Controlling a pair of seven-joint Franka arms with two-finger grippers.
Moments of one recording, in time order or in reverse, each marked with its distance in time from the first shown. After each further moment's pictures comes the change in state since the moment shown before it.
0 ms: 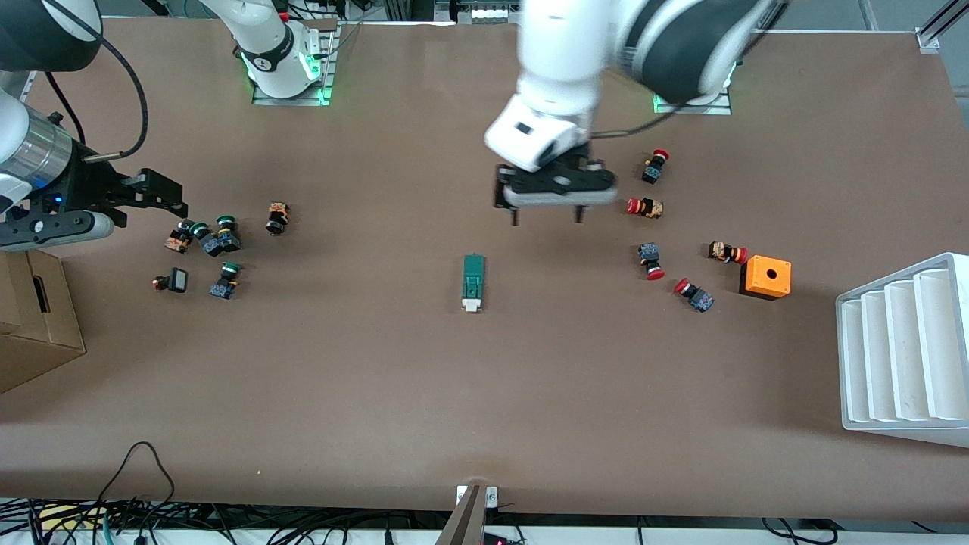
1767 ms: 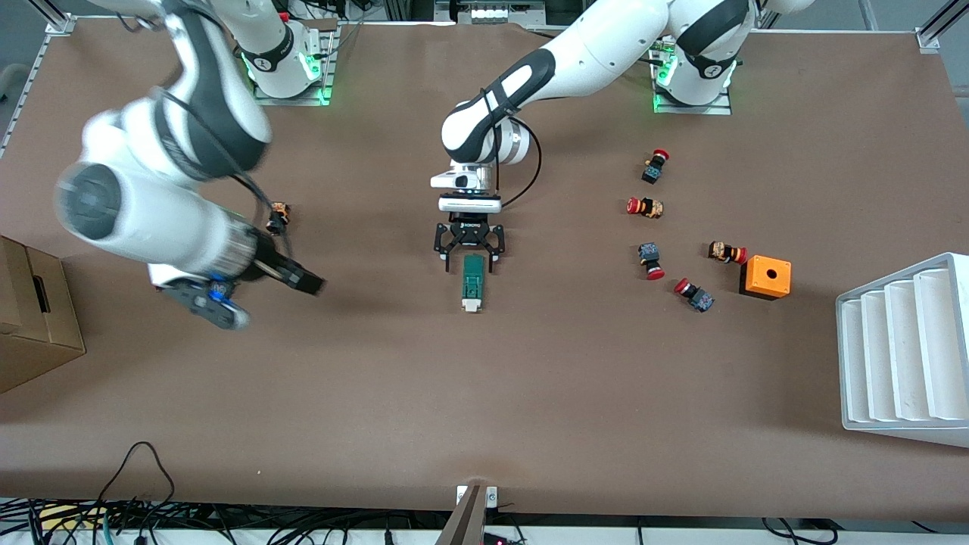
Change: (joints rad) left arm -0.415 0.536 0.098 -0.251 1.521 0.282 -1.525; right arm 0.247 0.259 -0.083 0.153 0.126 0.045 0.688
